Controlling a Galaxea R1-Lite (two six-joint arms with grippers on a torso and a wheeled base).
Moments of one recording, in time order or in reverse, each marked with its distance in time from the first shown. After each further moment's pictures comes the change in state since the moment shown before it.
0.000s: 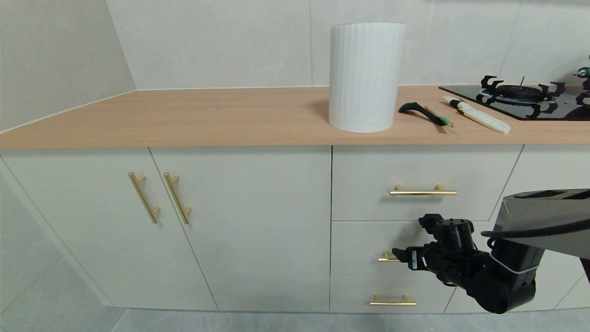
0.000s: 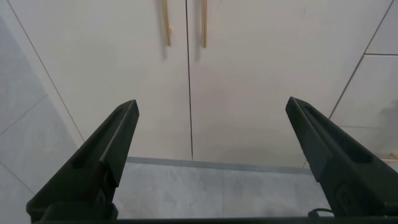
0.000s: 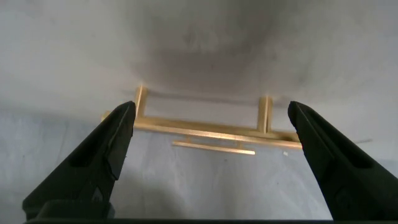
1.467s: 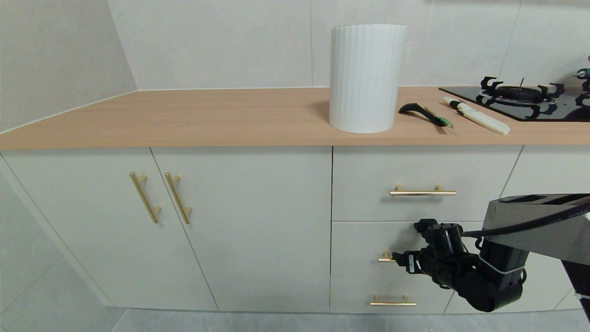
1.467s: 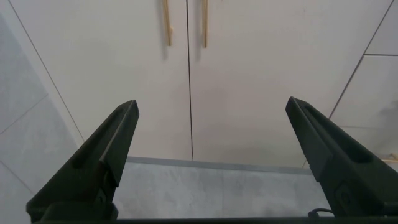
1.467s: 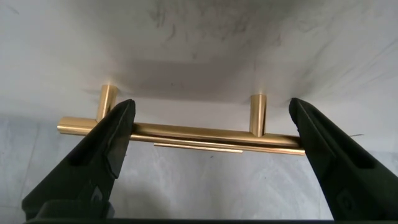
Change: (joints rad) left arm 0.000 0.000 0.000 0.000 0.000 0.000; right arm -0.001 0.081 -0.050 0.065 -0.062 -0.006
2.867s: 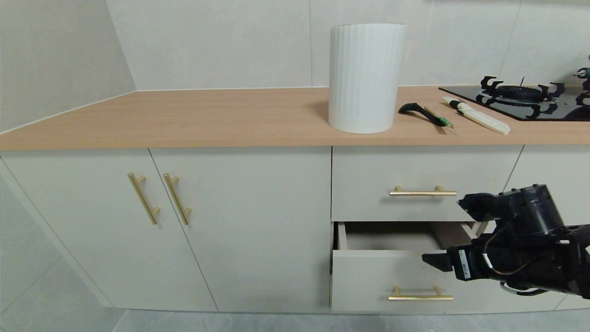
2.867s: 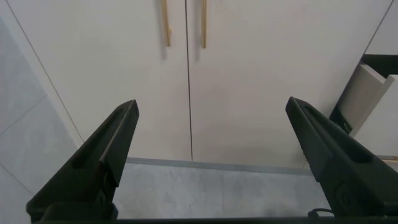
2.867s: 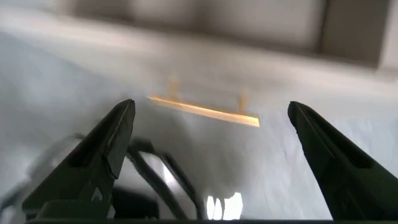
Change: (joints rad) left arm 0.000 0.000 0.000 0.000 0.000 0.000; right arm 0.100 -0.820 0.116 0.753 0.070 -0.003
